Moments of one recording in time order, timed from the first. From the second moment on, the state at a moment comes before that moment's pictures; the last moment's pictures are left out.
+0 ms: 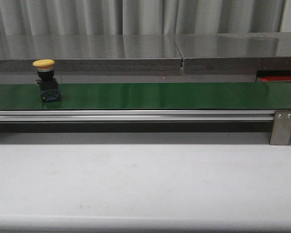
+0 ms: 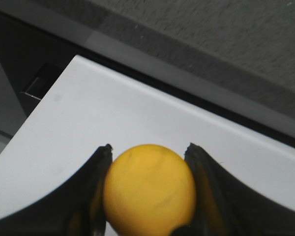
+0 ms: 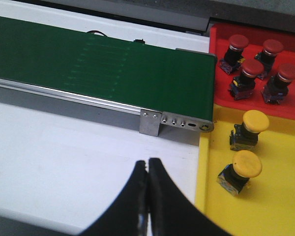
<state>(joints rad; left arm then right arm) 0.46 2.13 -1.92 -0.51 0.59 0.46 -0.03 0.55 -0.66 0.21 0.72 -0.24</state>
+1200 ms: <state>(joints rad) 0.18 1.79 -1.28 -0.54 0.32 0.50 -0.03 0.55 -0.66 0.21 0.72 -0.24</state>
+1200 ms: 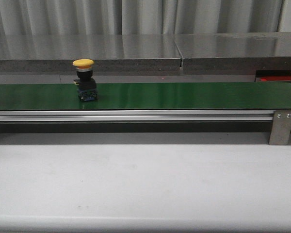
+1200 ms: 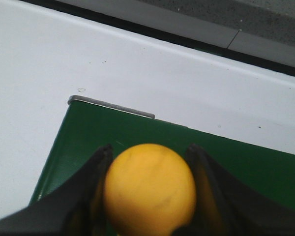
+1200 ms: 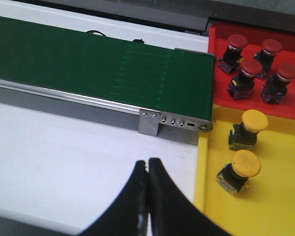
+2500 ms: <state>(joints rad) 0.12 1.45 -1.23 -0.54 0.45 0.53 -0.03 0.55 -0.66 0.21 0.72 -0.24</state>
